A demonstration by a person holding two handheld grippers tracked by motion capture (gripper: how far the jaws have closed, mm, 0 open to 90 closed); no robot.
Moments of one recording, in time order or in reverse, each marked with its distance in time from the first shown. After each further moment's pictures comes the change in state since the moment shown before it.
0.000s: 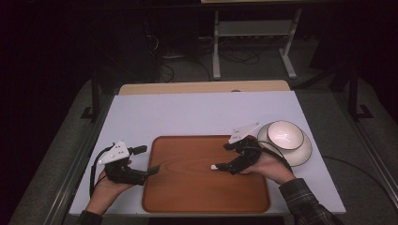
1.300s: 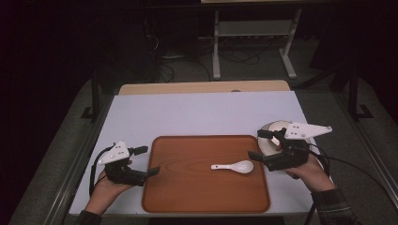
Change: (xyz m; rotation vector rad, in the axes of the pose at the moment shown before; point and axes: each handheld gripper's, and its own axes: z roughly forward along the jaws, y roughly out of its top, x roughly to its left) left arm -0.001 0.001 0.000 0.005 -0.026 0.011; right arm 0.006 -0.034 -0.110 -0.403 -0.109 0.048
